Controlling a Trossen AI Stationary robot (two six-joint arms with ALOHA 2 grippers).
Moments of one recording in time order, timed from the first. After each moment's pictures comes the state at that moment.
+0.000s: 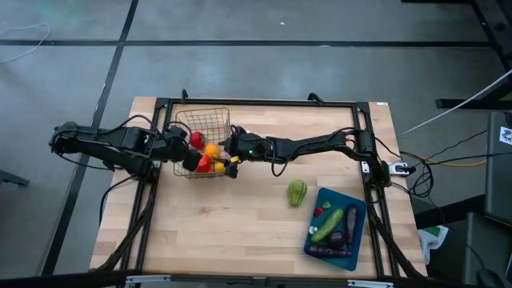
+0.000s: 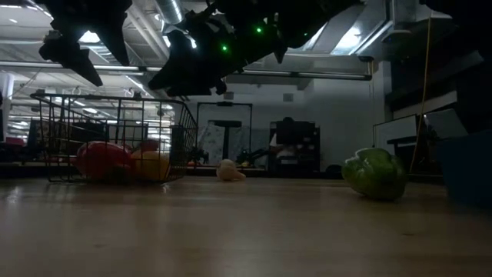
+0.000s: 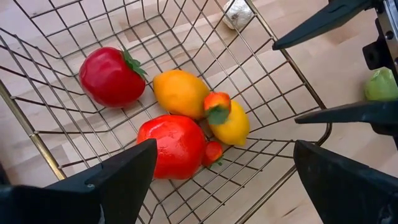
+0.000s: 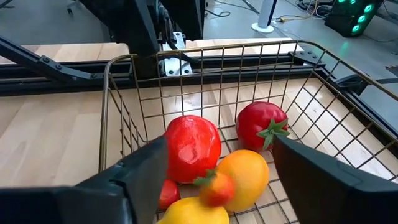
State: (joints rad) left arm -0.10 0.88 0.88 -1.06 -0.42 -1.15; right arm -0.05 2.11 1.57 0.18 0.12 -0.01
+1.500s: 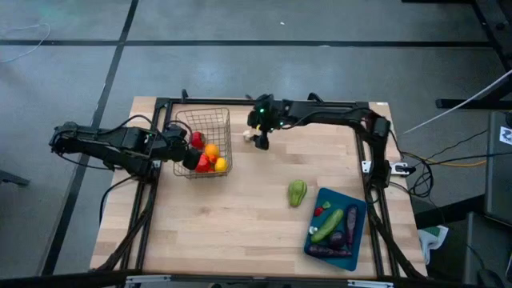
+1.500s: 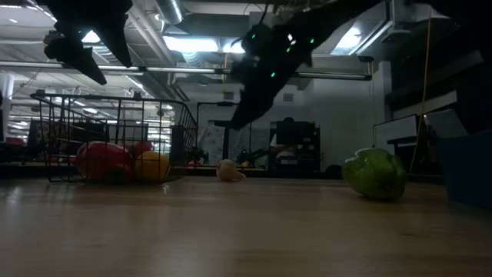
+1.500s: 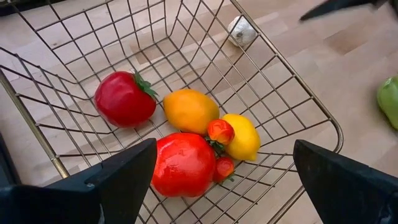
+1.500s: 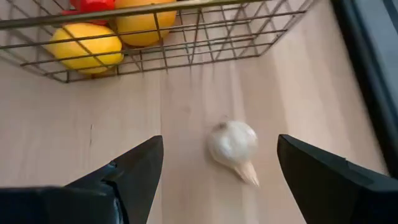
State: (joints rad) left arm -0.10 0.88 0.88 -1.06 -0.49 -1.09; right arm -0.35 1.98 1.57 -0.44 -0.16 -0.28
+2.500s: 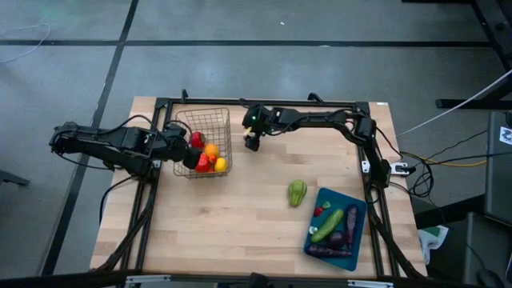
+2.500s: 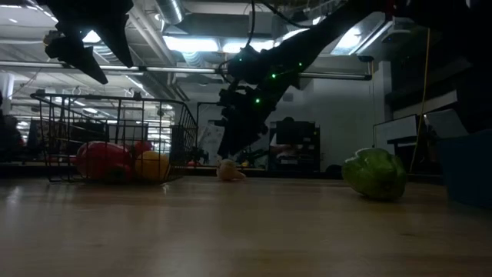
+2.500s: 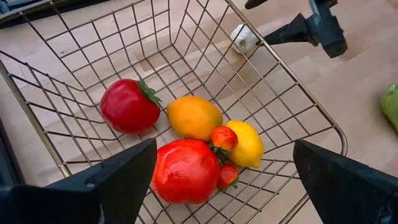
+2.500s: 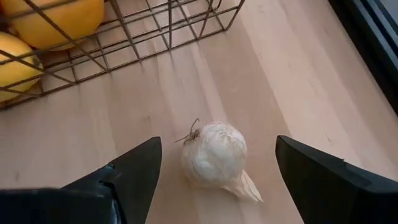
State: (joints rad) left arm -0.10 0.88 0.88 -1.06 -0.52 -1.09; right arm -0.34 2.13 1.59 -0.33 -0.01 -0.06
